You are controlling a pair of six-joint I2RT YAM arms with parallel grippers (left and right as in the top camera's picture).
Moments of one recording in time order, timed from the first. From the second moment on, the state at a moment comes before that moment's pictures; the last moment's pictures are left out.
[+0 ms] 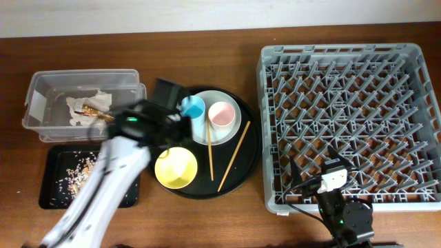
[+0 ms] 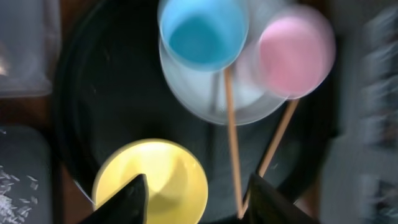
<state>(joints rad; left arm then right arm) -0.35 1.44 1.32 -0.99 0.03 -0.39 0.19 0.01 0.01 -0.07 -0.02 -0.07</state>
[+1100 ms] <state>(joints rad) 0.07 1.33 1.39 -1.12 0.12 -0.35 0.80 1.93 1.46 -0.88 -0.12 0.58</state>
